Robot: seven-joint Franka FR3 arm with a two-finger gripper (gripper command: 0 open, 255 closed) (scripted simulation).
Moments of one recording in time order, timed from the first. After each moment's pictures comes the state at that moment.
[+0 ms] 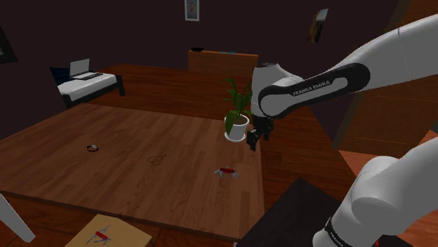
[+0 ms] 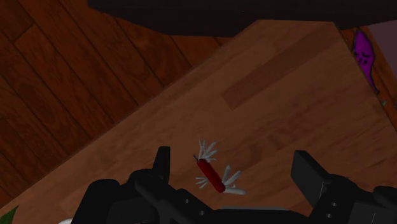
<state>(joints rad) 0.02 -0.41 0.00 -2.57 -0.13 2.11 0.09</state>
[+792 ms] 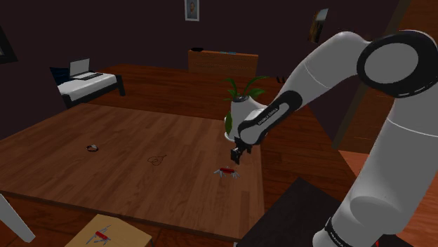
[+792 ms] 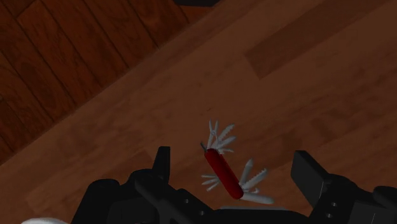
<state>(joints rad) -0.01 0.08 0.01 -2.45 -0.30 2.47 0.21</state>
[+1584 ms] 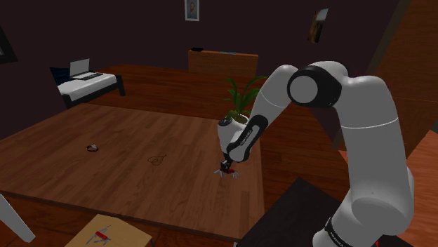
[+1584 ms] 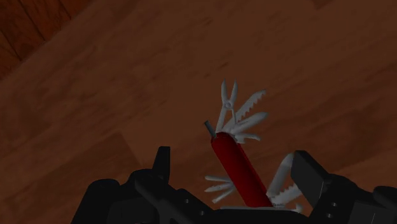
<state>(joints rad) 0.03 0.55 -0.06 -2.17 -0.46 2.64 0.34</state>
